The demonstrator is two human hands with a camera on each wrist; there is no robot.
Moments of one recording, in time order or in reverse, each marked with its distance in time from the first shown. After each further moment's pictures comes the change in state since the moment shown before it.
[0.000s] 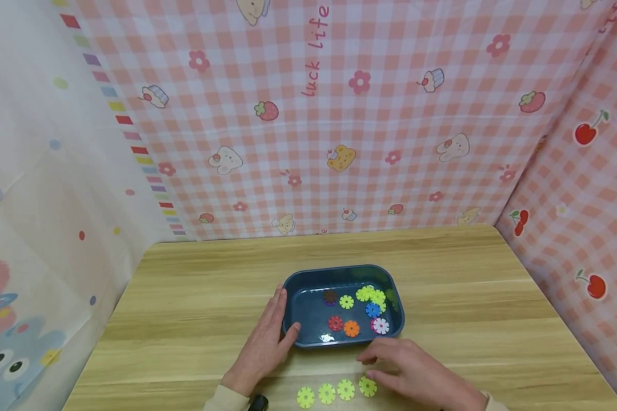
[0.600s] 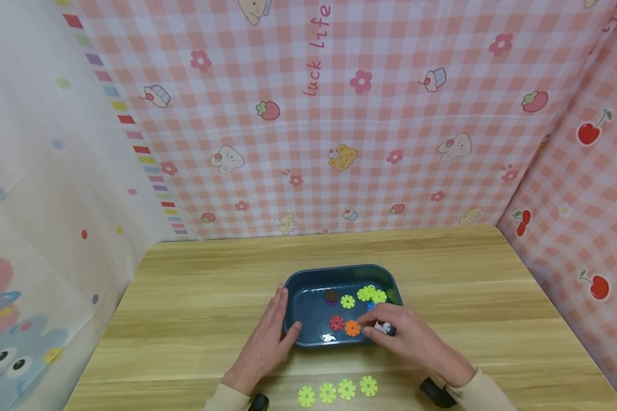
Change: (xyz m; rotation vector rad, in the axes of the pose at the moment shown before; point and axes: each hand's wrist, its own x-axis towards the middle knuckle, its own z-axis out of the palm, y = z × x) left_hand -0.001 0.000 -0.001 -0.009 0.010 0.007; right_hand 0.029 0.010 -0.019 -0.133 0.358 -0.212
